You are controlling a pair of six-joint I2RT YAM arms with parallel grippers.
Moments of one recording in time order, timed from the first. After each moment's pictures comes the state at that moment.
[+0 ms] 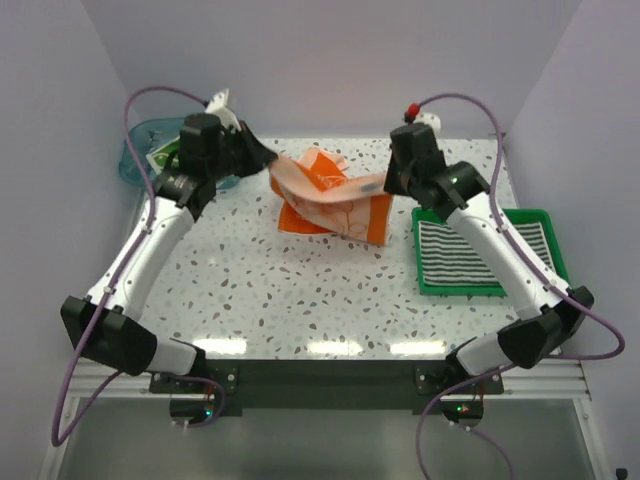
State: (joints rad) left arm -0.33 1.35 1.29 -0.39 0.19 -0.60; right arm 0.60 1.43 1.51 -0.87 0.39 0.58
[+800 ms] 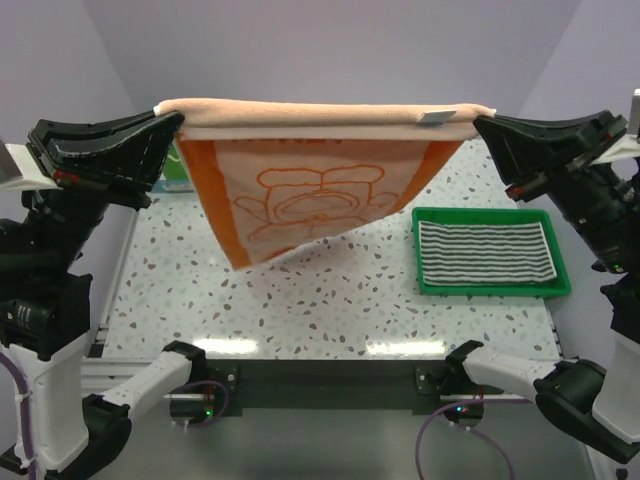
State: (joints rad) left arm -0.30 0.92 1.78 -0.18 0.39 -0.40; right arm 0.56 1.11 2.18 -0.75 -0.05 0.08
